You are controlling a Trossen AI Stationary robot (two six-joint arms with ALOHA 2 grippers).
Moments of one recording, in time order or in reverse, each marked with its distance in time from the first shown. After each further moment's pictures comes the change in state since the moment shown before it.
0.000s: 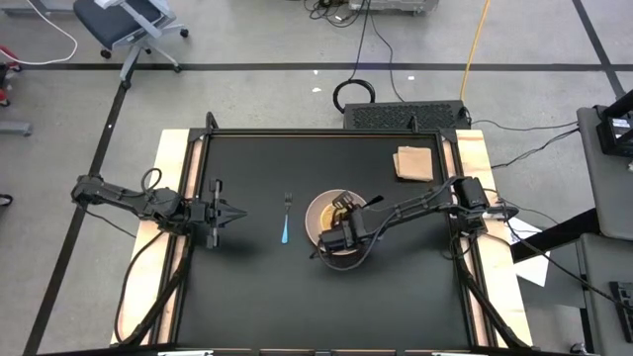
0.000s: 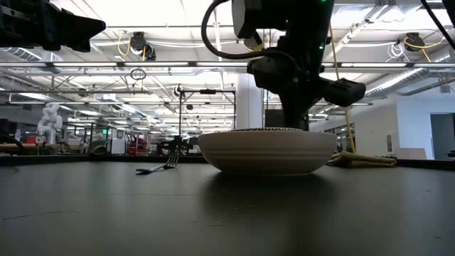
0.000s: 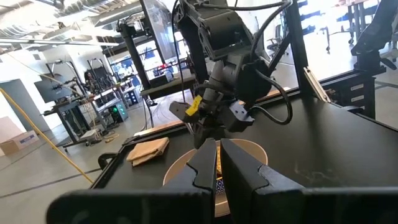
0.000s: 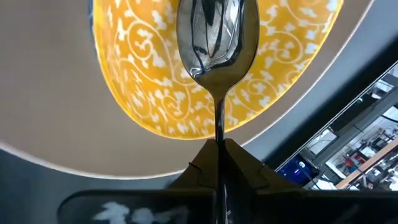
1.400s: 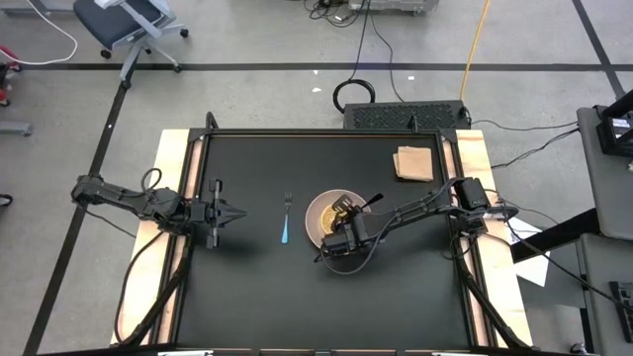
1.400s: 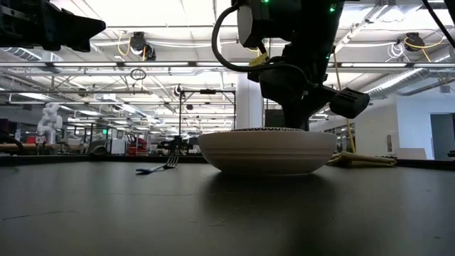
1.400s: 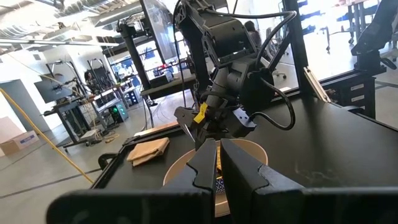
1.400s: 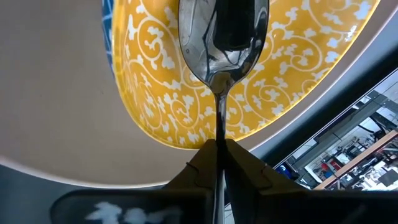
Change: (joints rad) left arm 0.000 0.000 0.000 0.000 0.000 0.002; right arm 0.018 -0.001 -0.070 0.076 0.030 -0.071
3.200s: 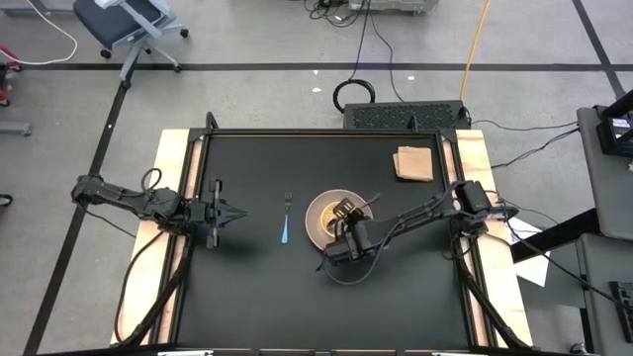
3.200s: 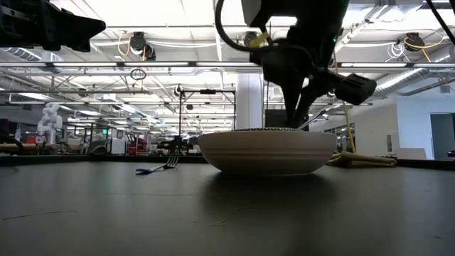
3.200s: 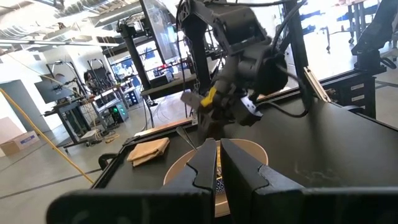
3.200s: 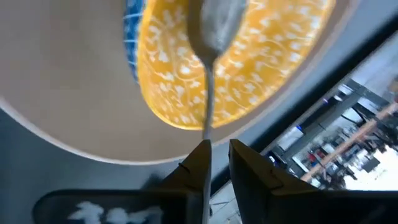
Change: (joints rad) left arm 0.000 0.000 0.000 0.000 0.000 0.002; right arm 0.059 -0.003 0.061 -0.104 0.063 0.074
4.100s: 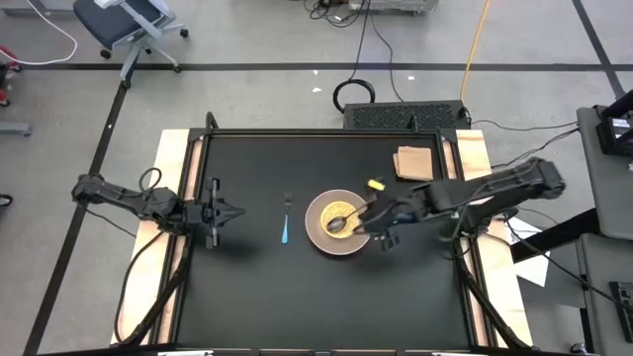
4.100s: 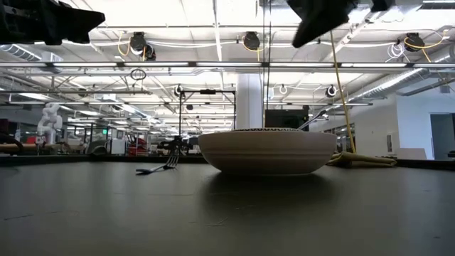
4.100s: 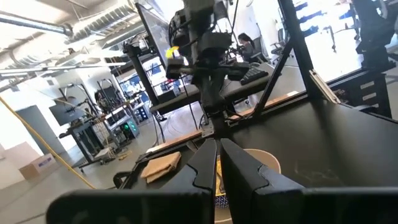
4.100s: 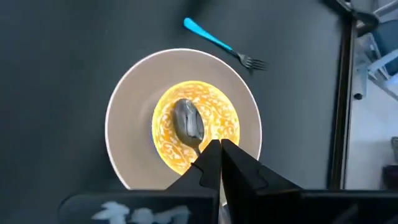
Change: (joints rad) left arm -0.015 -0.002 0.000 0.053 -0.010 0.107; right arm -0.070 -0.636 -0.308 0.507 -0.443 0.122
